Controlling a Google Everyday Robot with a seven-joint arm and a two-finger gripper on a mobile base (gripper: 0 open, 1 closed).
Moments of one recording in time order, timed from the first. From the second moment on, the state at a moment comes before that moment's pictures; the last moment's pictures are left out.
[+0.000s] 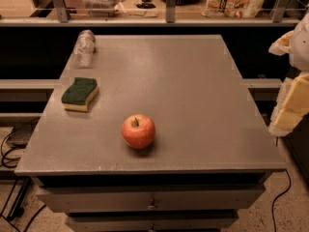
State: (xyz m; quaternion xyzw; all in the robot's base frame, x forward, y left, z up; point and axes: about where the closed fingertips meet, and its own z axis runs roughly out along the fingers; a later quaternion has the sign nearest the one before) arm 0.438 -0.217 0.976 -0.60 0.78 -0.03 0.16
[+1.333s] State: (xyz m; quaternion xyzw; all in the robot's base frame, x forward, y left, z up) arm 0.445 -0.143 0.968 -0.67 0.69 0.11 0.25
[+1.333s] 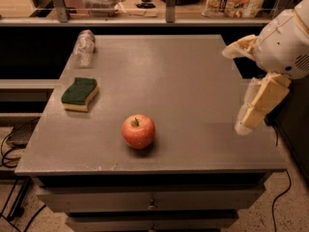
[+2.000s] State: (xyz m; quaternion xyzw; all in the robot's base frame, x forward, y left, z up) arm 0.444 -0.132 0.971 -0.68 0.68 0.13 0.26
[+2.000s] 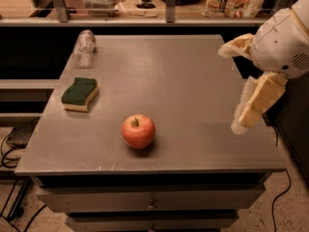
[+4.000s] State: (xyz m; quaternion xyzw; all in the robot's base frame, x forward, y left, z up) arm 0.423 0.064 0.868 -0.74 0.55 0.30 0.25
